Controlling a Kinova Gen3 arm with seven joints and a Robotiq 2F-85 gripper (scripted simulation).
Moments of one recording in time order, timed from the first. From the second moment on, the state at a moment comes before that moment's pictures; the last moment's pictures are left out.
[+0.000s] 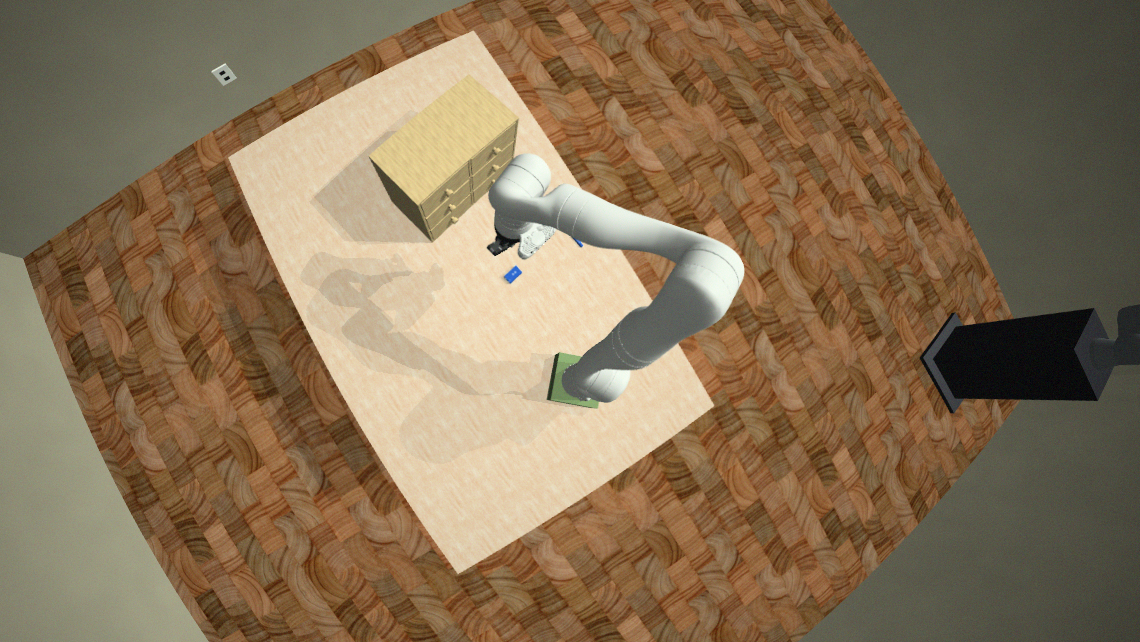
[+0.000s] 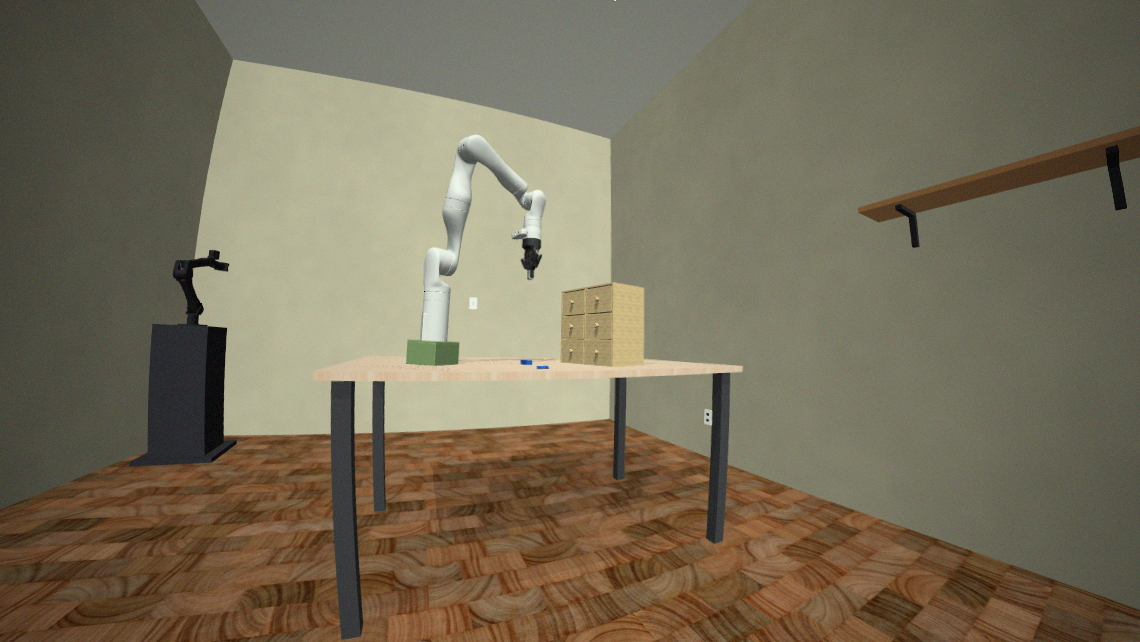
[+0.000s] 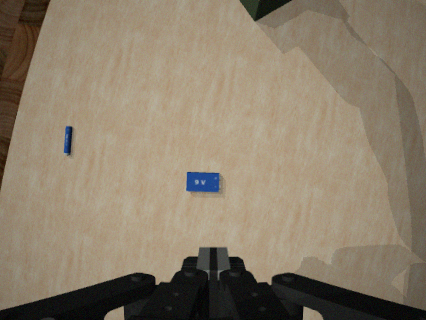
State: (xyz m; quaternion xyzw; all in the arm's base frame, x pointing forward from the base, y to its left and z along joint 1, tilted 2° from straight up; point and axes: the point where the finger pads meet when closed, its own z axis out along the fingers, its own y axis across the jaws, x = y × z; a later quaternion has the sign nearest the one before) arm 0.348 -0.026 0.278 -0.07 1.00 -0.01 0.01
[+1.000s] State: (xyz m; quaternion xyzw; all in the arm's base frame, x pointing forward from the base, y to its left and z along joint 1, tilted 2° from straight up) arm 0.362 -0.035 0.231 -0.06 1.00 -0.02 0.01
